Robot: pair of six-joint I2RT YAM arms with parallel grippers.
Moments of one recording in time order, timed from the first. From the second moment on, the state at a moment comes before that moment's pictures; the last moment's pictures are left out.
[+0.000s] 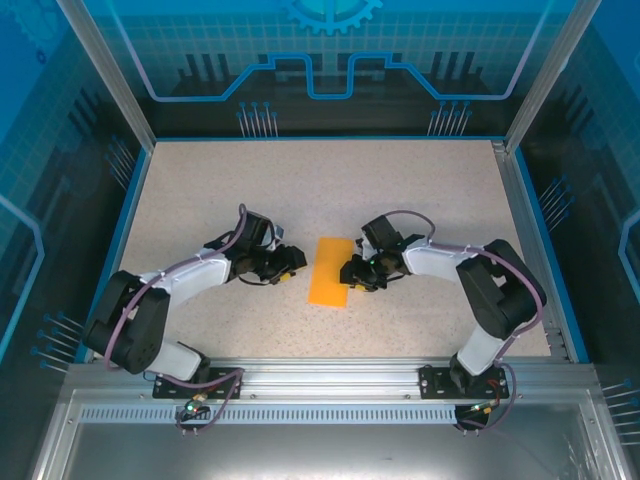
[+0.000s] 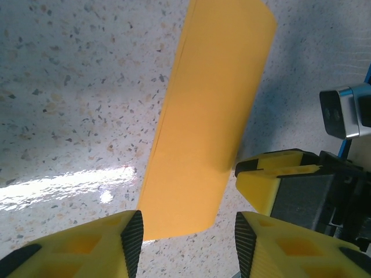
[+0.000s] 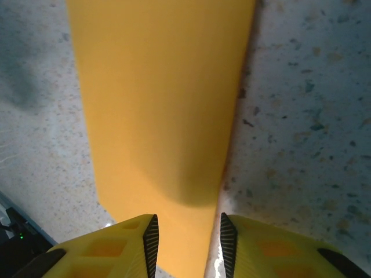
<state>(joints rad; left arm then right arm) -0.39 1.46 0.74 -0.25 0.52 -0.88 0.56 1.70 0.86 -0.33 -0.48 0.75</state>
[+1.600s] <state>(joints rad) -0.44 1.68 0.84 -0.22 0.53 -0.88 0.56 1.71 0.85 -0.30 -0.47 0.76</state>
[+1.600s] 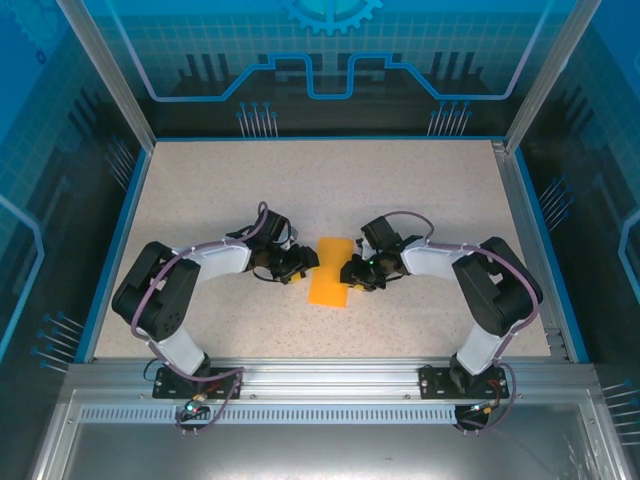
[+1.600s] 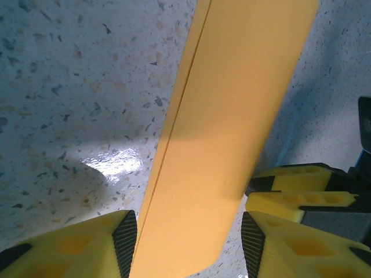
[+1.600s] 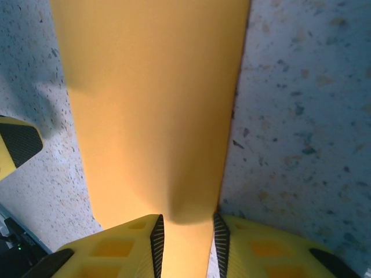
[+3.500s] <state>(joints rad) -0.45 1.76 0.89 -0.22 0.56 -0.87 0.54 1.75 0.88 -0.29 -0.49 0.74</state>
